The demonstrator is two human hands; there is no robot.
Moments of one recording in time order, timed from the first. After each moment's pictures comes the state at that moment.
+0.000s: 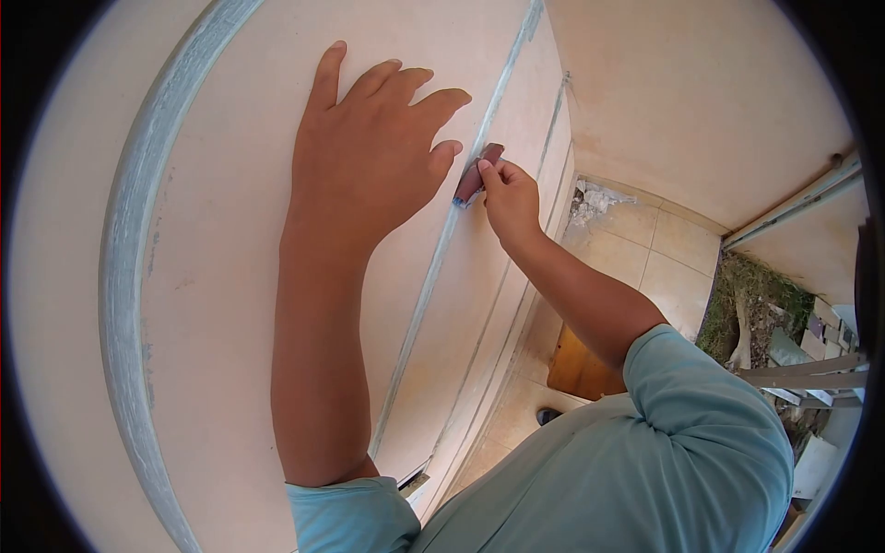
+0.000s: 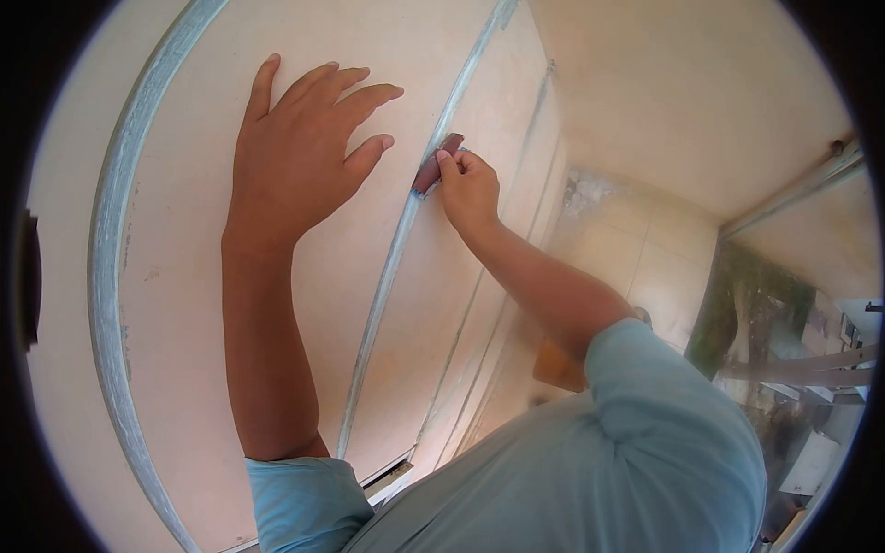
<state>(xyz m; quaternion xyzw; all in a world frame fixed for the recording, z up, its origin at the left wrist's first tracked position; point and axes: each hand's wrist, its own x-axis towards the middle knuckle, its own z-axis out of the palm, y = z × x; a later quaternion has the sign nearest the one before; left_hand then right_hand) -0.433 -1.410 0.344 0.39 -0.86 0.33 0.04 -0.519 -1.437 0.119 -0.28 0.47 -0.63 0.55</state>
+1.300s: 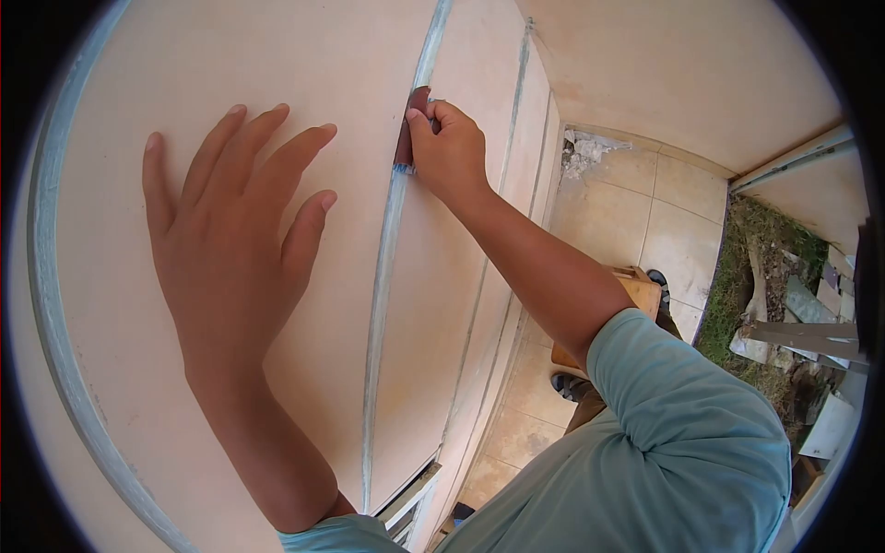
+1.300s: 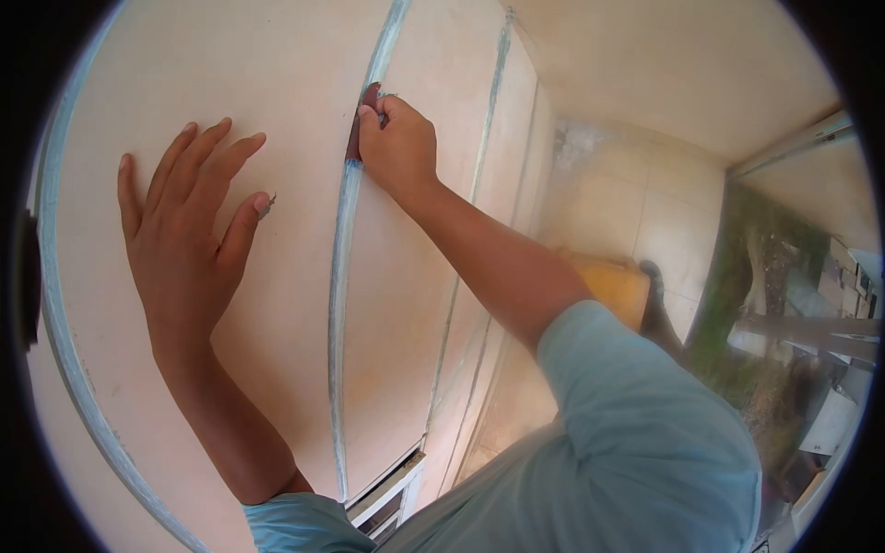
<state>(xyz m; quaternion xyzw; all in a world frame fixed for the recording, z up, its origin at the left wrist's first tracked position) -0.444 -1.404 0.350 0.40 -0.82 0.38 -0.12 -0.534 -1.487 0.131 -0.31 0.51 -0.63 0.50</state>
